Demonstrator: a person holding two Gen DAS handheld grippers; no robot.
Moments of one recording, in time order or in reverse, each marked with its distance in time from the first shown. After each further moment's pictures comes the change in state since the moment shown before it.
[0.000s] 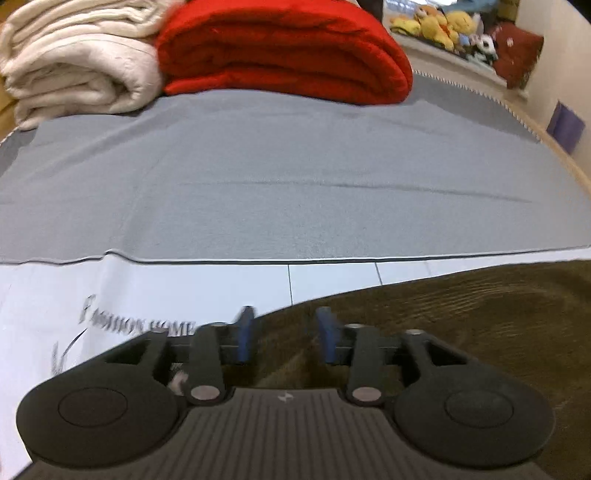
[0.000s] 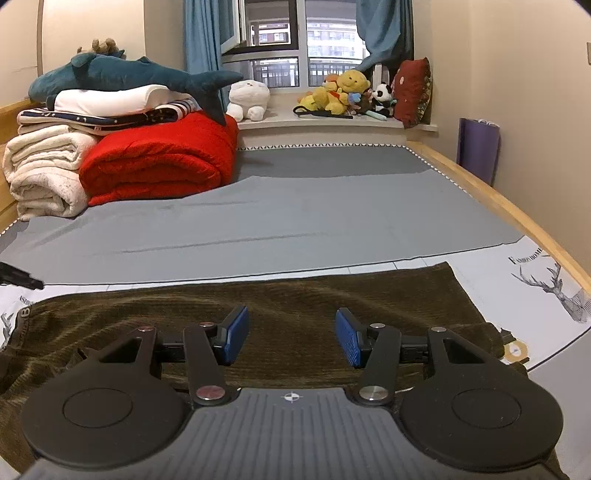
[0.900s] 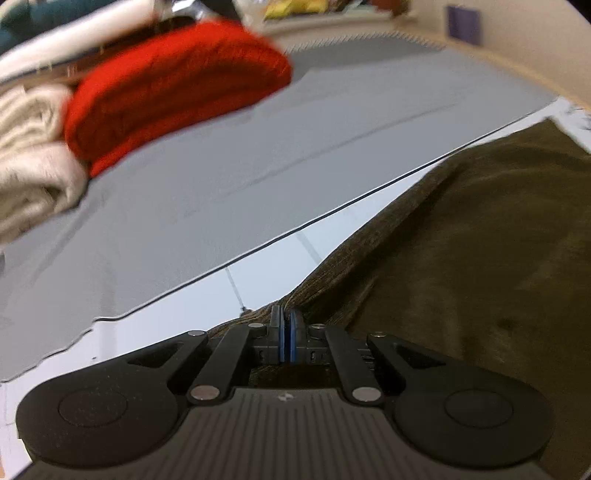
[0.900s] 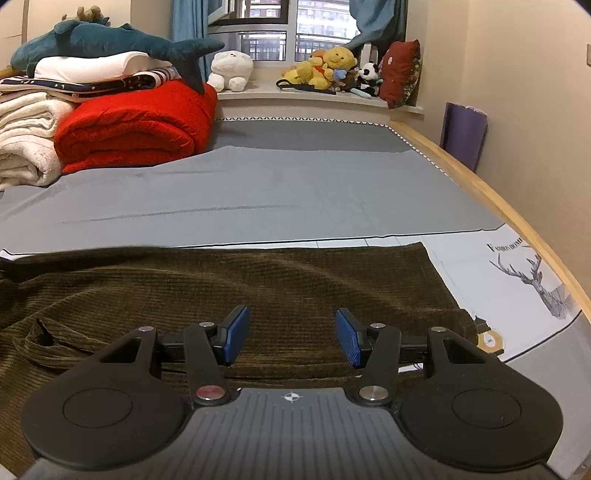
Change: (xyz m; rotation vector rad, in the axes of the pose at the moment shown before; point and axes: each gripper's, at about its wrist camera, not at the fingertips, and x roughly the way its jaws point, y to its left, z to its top) left arm -0.064 -0.060 -0.050 0.456 -0.074 -0.031; right arm 0.019 -0.010 -0.011 -0.036 0.081 -0.085
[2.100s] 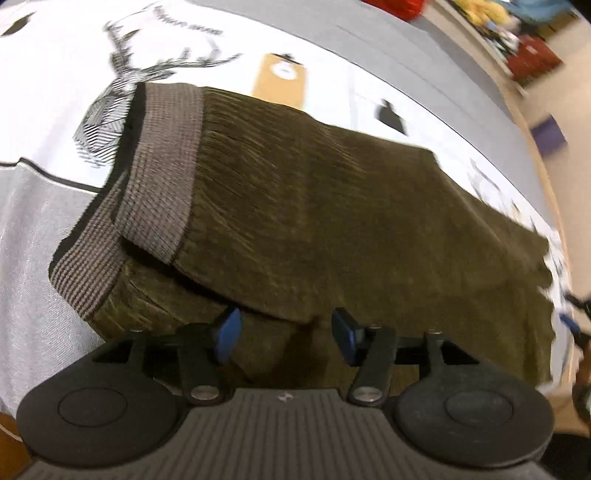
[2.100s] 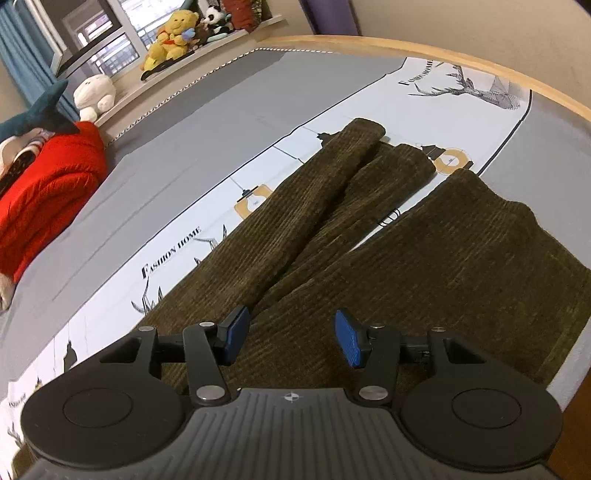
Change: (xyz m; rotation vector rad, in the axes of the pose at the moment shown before) left arm -0.056 -0.006 -0.176 -0.816 0.348 -0.223; right arm 0.035 -0.061 -0.063 0.600 0.162 -0.063
